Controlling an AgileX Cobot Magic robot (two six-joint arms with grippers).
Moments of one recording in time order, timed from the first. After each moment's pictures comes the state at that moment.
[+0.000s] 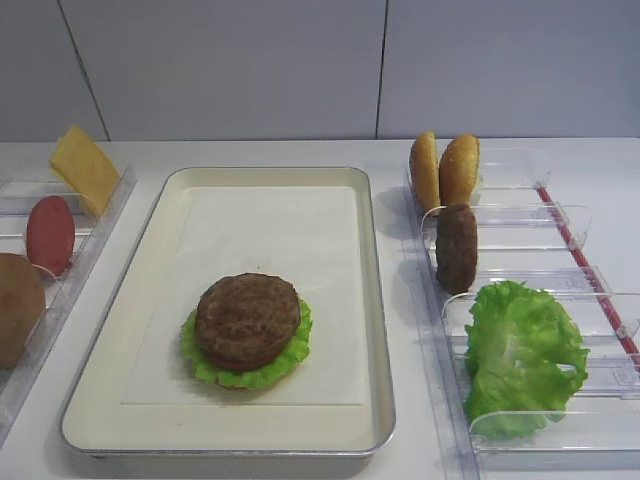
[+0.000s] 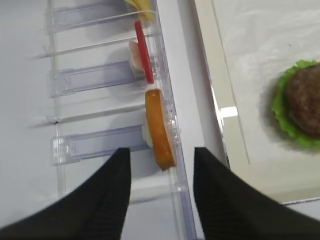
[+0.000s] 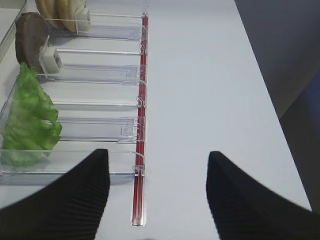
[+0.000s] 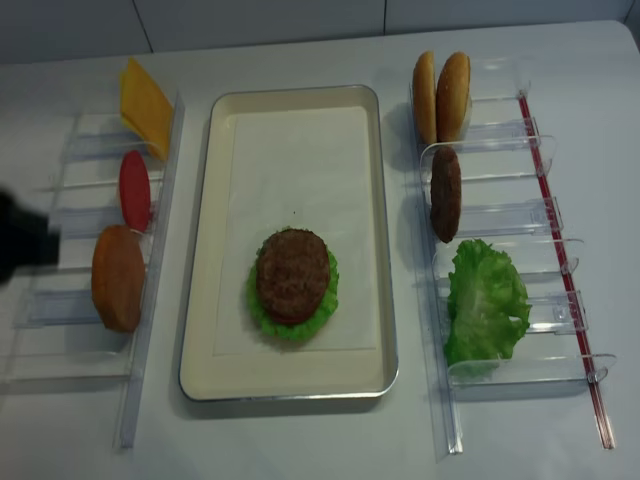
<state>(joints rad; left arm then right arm) -0.13 0.99 -1.09 0.09 1.17 -0.05 -0.07 -0.02 -0.47 0.04 1.14 -0.07</state>
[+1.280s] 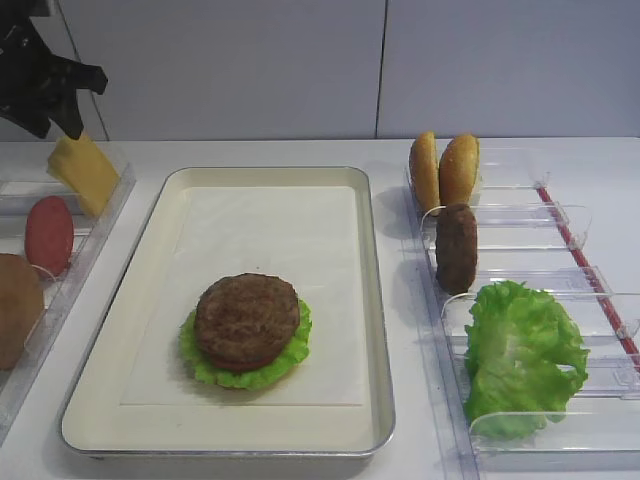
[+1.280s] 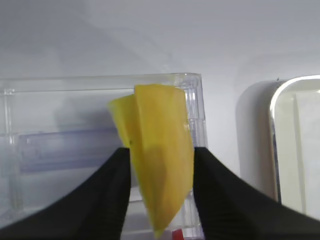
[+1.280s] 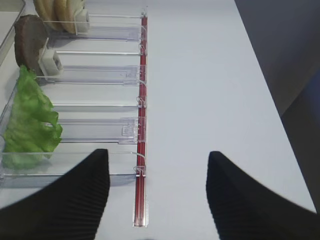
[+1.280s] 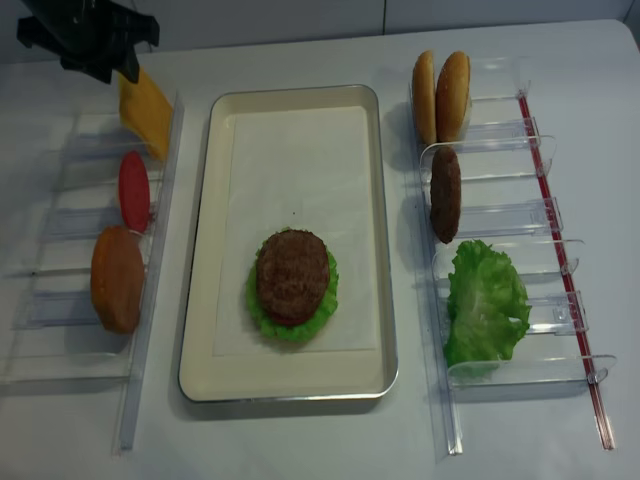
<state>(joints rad) 0.02 1.97 -1.77 -0.03 1.05 0.05 -0.07 -0.02 -0.47 0.04 1.14 -0.05</state>
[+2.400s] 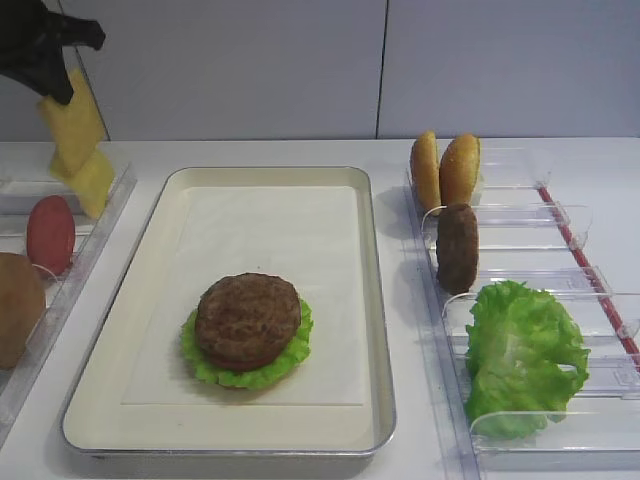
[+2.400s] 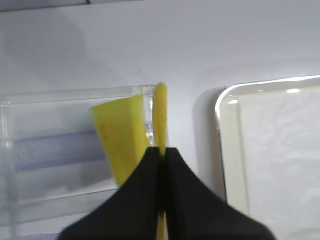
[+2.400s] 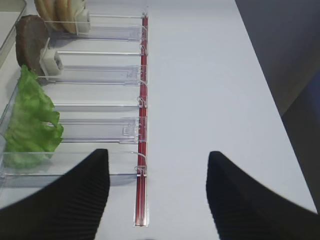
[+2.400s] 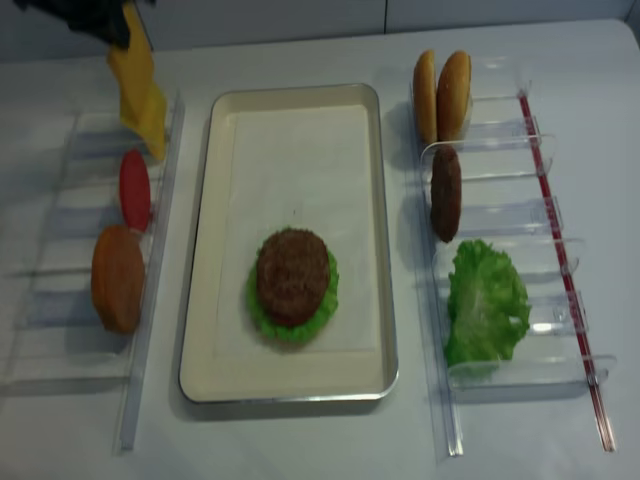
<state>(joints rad) 0.02 1.97 -1.95 -0.11 1.23 0.08 -0.07 -0.02 -0.47 0.04 1.14 -0.05</state>
